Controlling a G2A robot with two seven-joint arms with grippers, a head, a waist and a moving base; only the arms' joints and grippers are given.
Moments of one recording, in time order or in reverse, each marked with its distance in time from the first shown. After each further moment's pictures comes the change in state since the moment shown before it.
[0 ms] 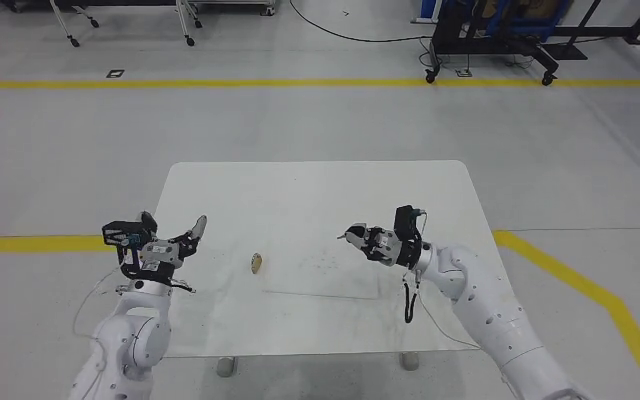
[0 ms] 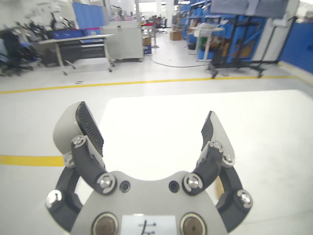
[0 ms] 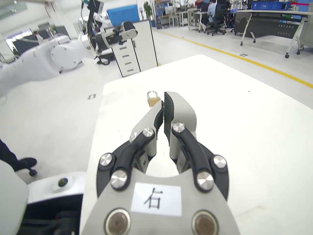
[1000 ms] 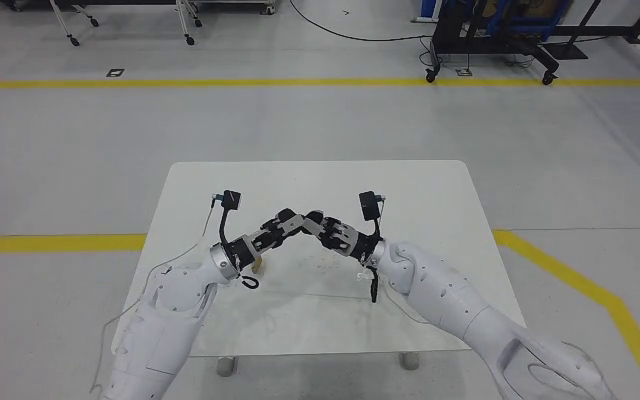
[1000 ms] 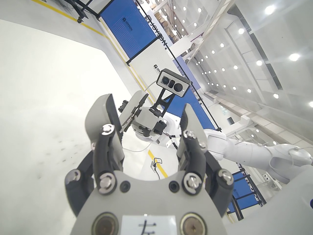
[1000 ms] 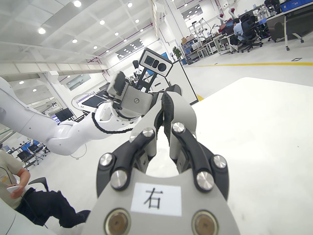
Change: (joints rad) left arm -0.391 -0.023 0.351 0.318 -1.015 -0.326 -0.653; right arm 0.301 -0.096 -0.548 0.261 0.485 0.000 -0.195
